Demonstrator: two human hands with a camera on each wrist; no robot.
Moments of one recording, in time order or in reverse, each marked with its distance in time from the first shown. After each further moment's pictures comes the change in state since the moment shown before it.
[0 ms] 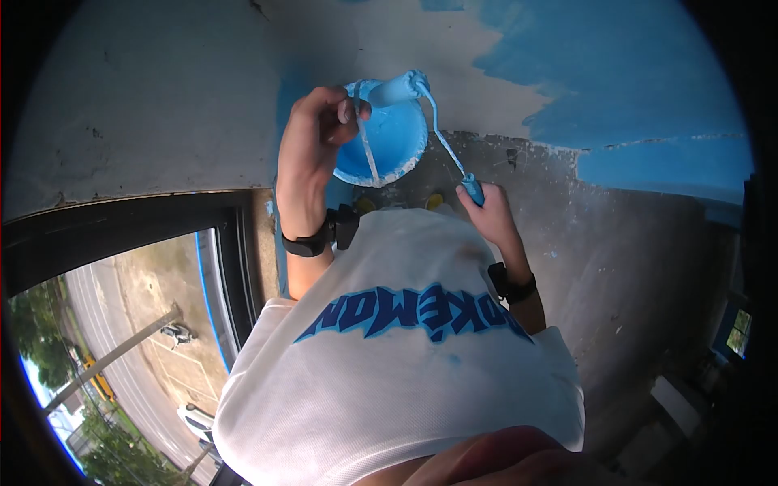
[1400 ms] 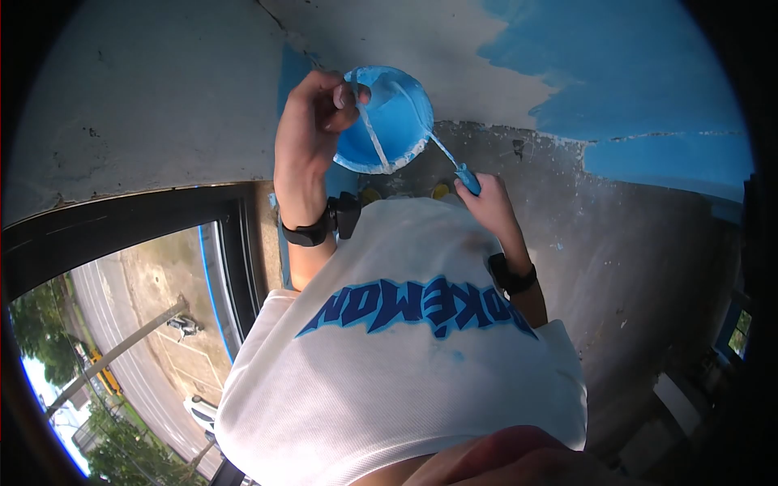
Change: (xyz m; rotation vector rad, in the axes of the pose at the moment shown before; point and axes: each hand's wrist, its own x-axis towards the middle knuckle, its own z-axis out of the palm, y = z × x) left_hand 0.003 0.000 -0.005 -0.080 -0.010 -0.006; right_hand 0.005 0.003 0.014 -0.047 -0.028 0.041
